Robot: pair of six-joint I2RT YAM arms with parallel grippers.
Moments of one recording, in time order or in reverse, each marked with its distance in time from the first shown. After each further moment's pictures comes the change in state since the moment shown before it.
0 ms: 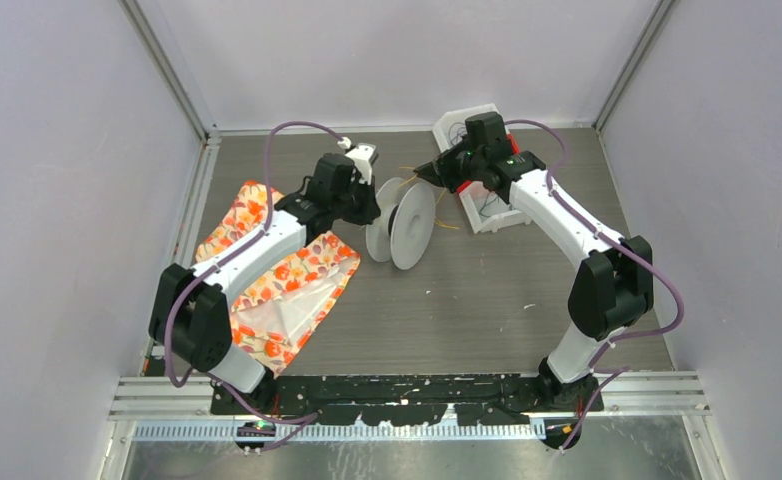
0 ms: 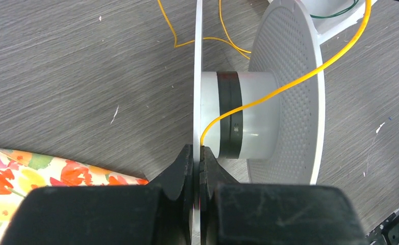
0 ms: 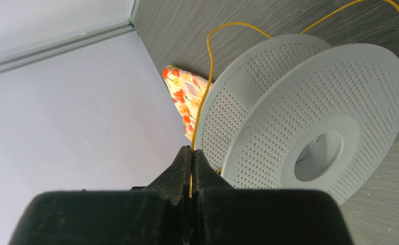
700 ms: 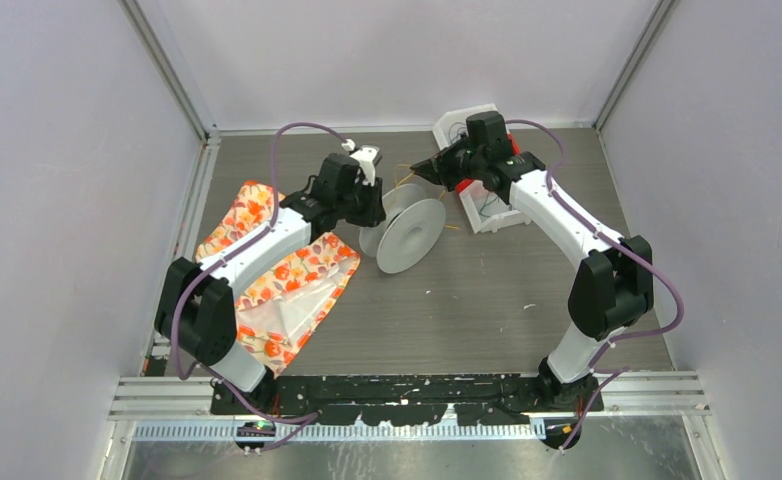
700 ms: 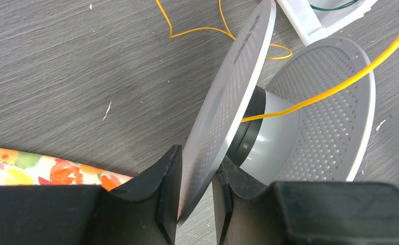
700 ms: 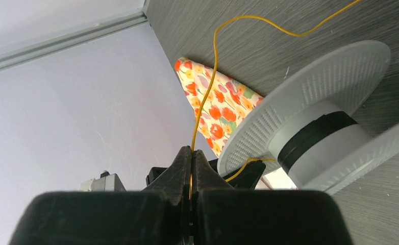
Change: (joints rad) left arm -0.006 0.038 0.018 -0.017 0.004 -0.019; right arm 0.000 0.000 -0.008 0.045 -0.042 0.031
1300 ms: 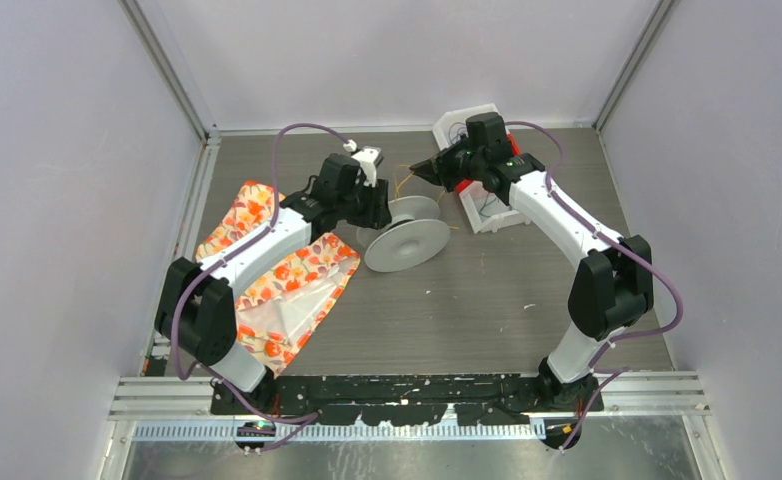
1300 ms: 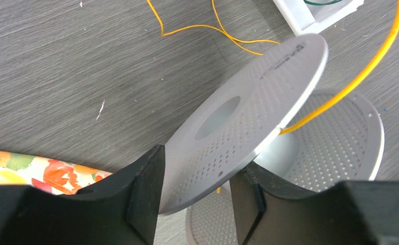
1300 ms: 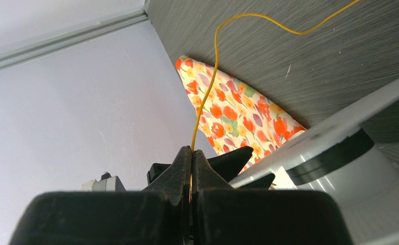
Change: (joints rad) left arm -0.002 0.000 0.000 -0.004 0.024 0.002; right arm 0.000 0.000 -0.015 0.021 -0.010 0.009
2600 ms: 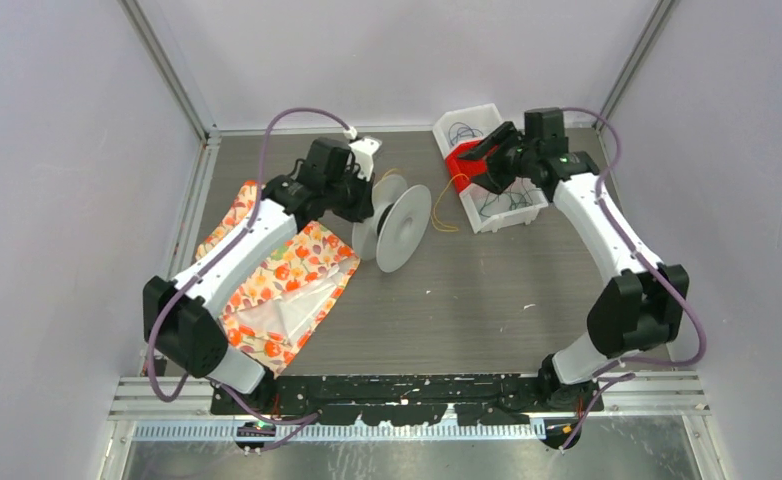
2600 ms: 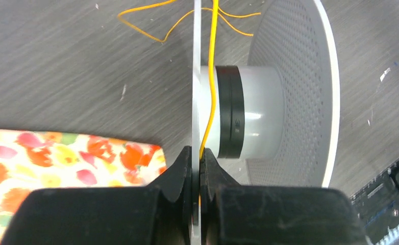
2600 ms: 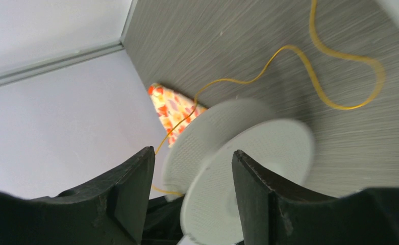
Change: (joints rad) left arm 0.000 -0.061 0.125 -0.258 0.016 0.147; right arm -0.187 -0.100 -0.034 -0.146 -0.021 -0.248
